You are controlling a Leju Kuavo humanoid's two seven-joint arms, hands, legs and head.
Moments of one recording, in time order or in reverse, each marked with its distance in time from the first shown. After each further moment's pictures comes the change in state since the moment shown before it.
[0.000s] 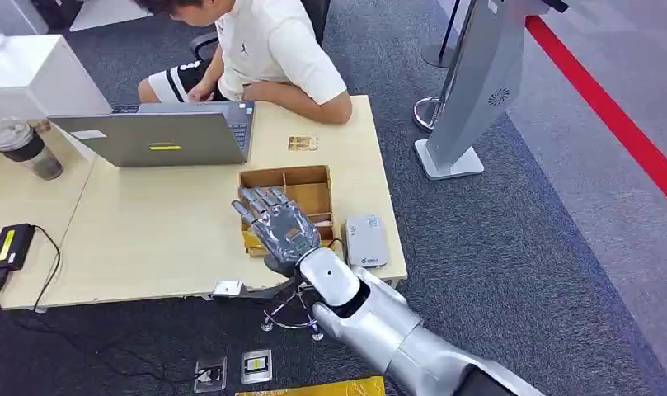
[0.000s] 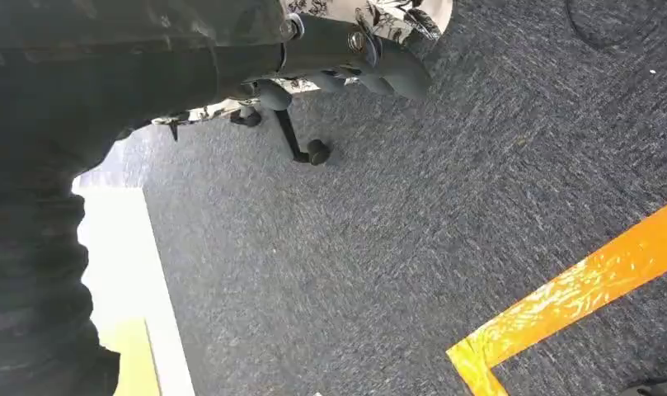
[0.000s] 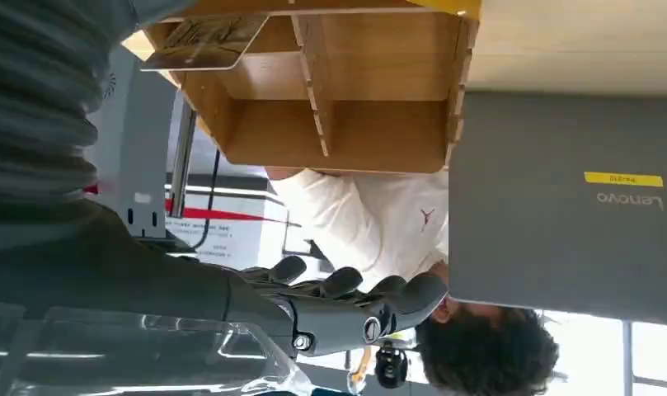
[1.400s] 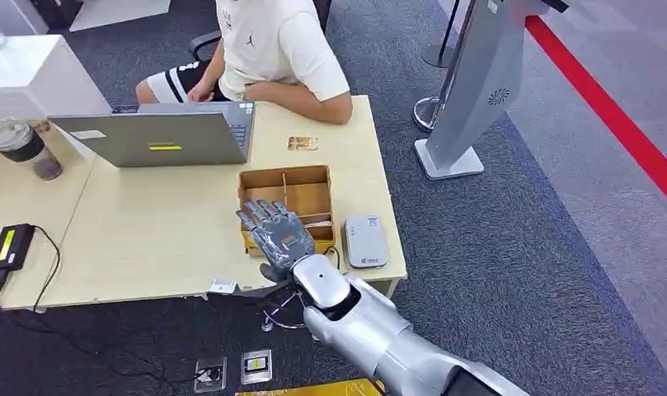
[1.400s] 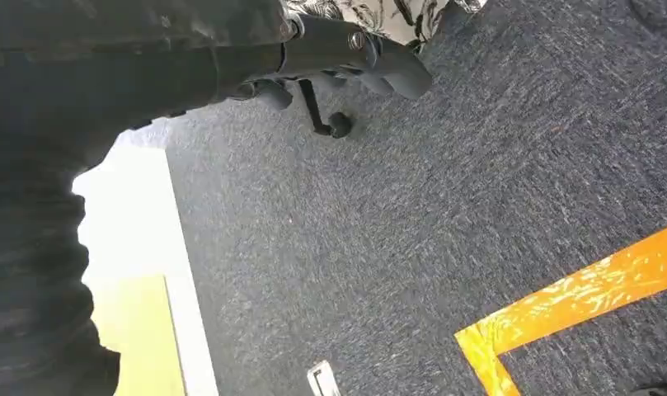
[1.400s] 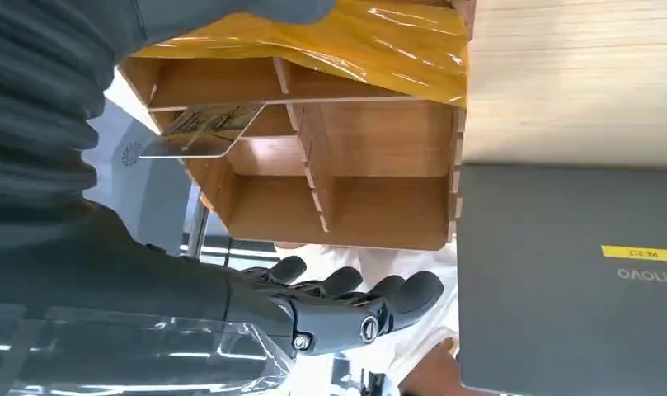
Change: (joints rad) left arm 0.007 -0.005 0.053 0.000 0.038 -0.001 0.072; right arm -0.001 0.064 -0.003 0.110 -0.102 0.042 0.032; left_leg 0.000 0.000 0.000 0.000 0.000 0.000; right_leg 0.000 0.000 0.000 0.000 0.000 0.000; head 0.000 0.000
